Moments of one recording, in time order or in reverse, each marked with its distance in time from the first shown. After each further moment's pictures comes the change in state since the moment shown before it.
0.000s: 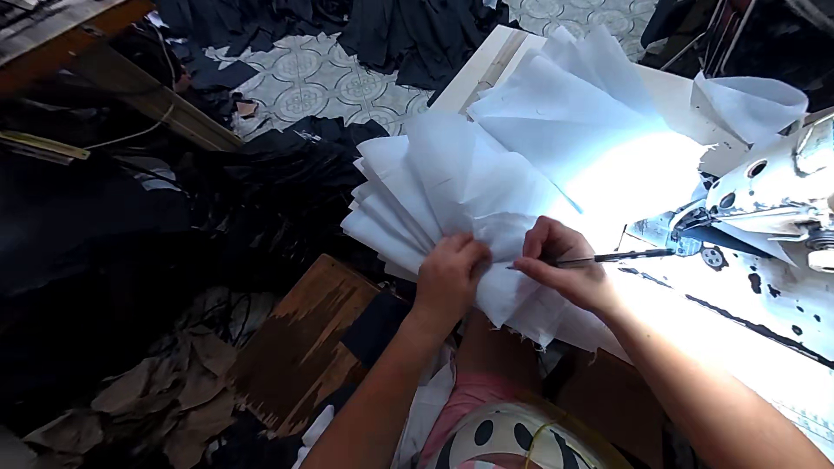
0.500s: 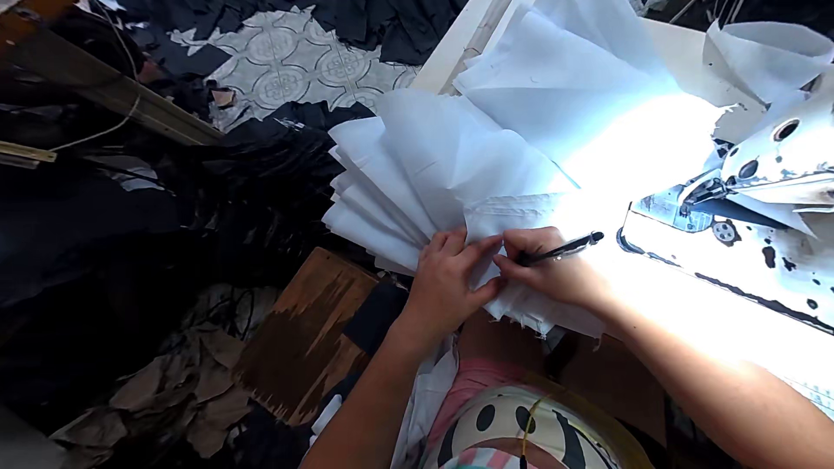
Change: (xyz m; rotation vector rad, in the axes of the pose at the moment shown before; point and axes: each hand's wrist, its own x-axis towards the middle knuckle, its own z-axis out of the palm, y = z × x) left_hand -0.011 -0.003 -0.002 -0.047 -0.178 0.000; right_hand -0.001 0.014 0.010 -0.463 -0.122 0.038
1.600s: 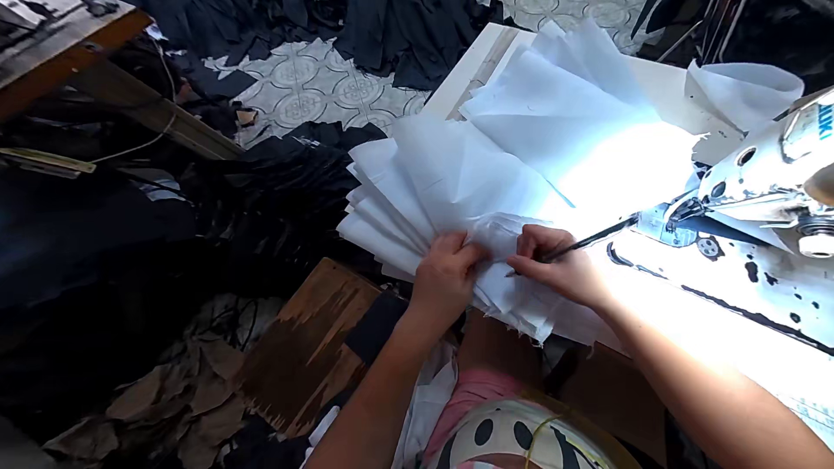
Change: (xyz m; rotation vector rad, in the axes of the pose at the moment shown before) left_hand 0.009 0.001 0.000 0.029 0.117 0.017; right_hand -0.004 -0.005 -0.018 0.385 0.068 0.071
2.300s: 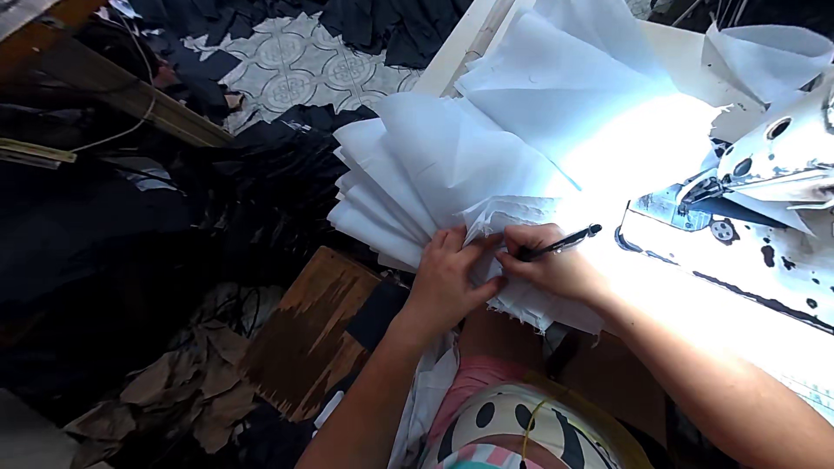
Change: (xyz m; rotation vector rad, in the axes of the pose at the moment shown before) left_hand -0.009 0.000 -0.003 -0.029 -0.148 -0.013; right_hand 0.002 0.009 0.011 -0.377 -0.067 -0.014
